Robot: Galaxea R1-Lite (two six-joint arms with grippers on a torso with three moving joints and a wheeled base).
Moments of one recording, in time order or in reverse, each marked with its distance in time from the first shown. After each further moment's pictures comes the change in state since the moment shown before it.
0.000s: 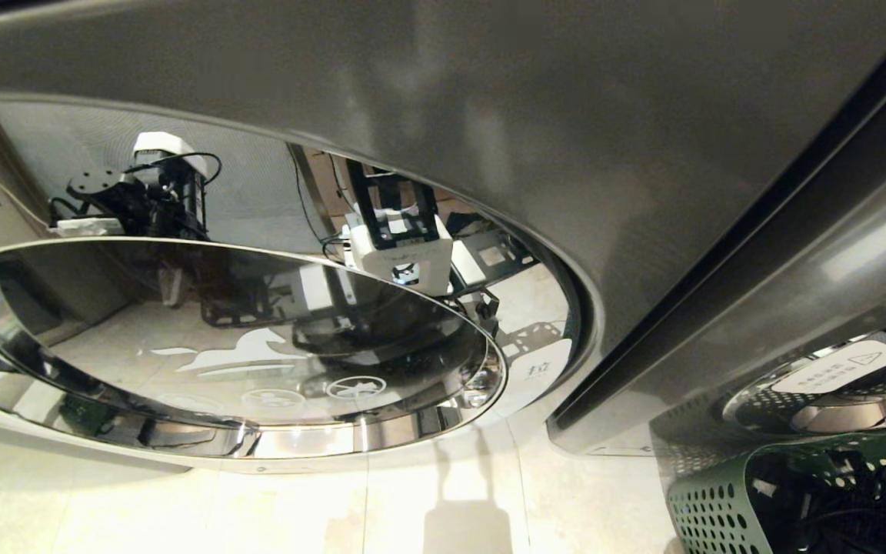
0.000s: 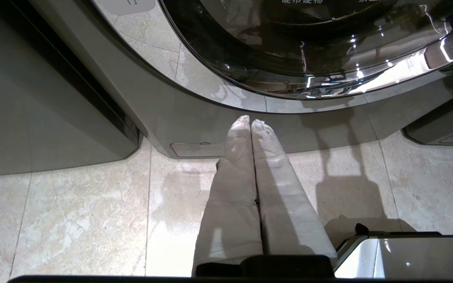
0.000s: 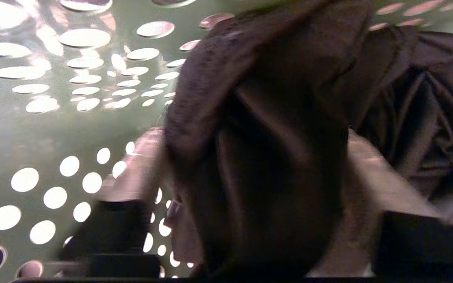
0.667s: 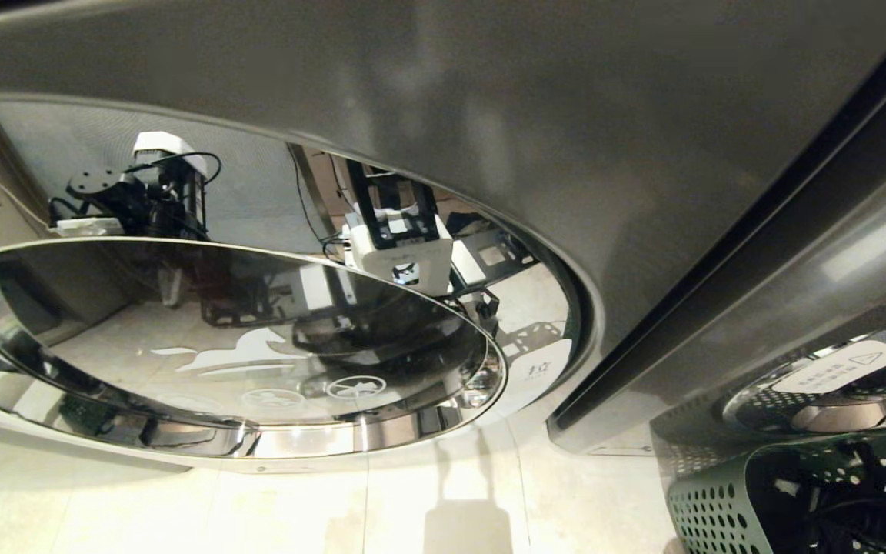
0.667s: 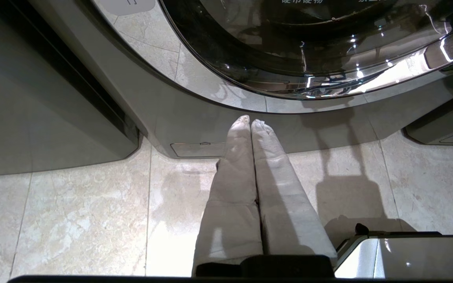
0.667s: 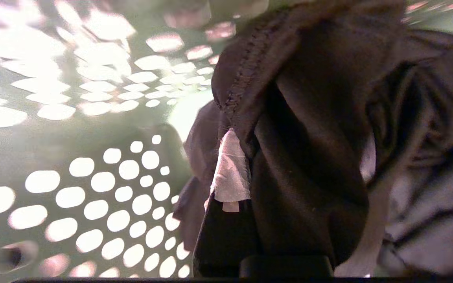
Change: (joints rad) left arm 0.000 0.000 0.000 0.000 0.000 0.000; right arm -0.015 -0.110 0.055 0.090 -0.029 0.006
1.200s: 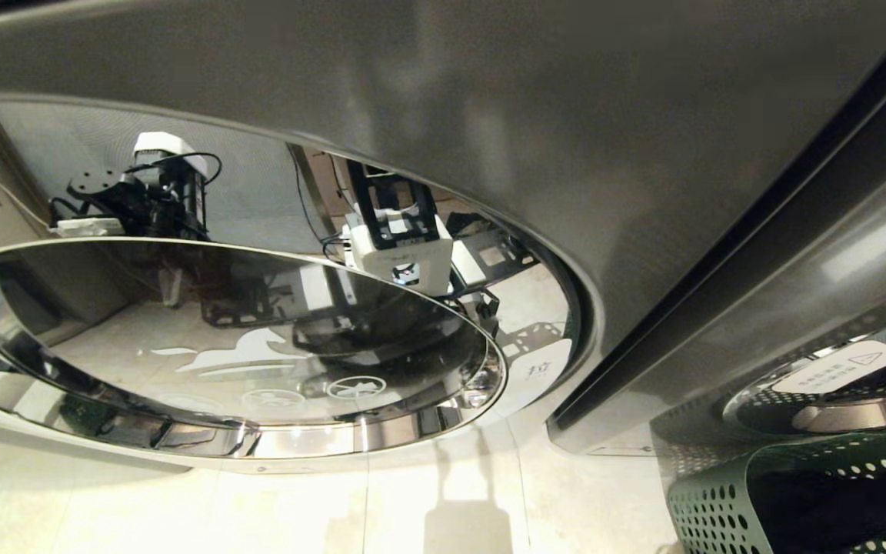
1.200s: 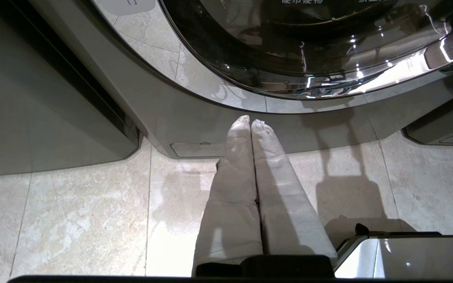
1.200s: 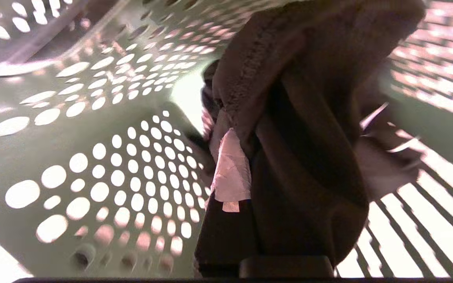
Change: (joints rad) left arm 0.000 0.000 0.000 0.000 0.000 0.000; right arm -0.262 -0.547 0.275 0.406 -0.059 -0.023
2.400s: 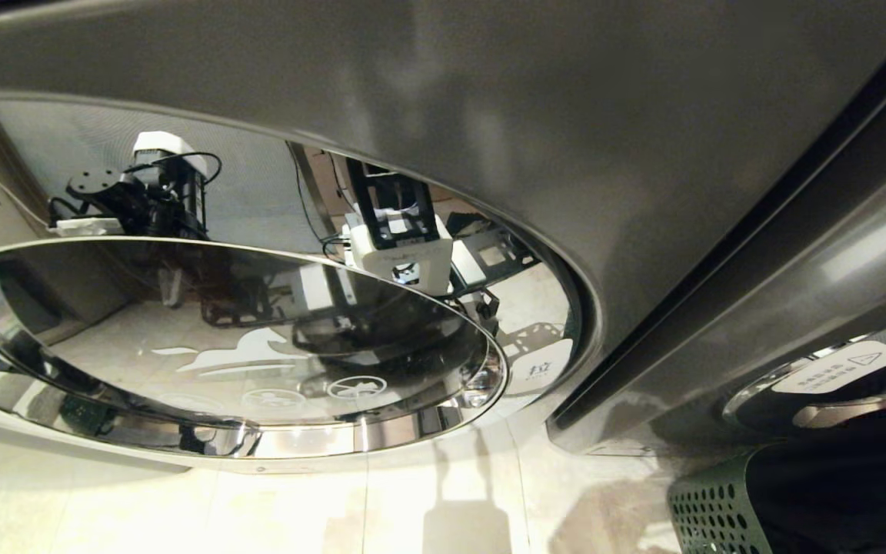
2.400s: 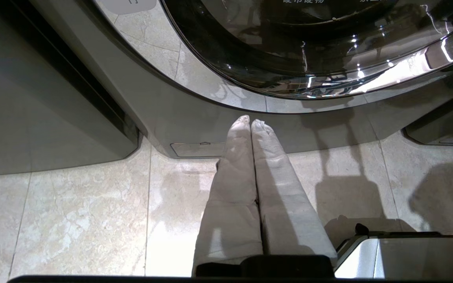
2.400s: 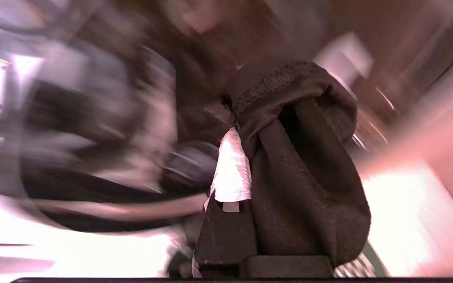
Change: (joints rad) left arm 0.000 0.000 0.000 0.000 0.000 0.000; right arm 0.080 -1.425 0.381 -0.098 -0.086 0.326
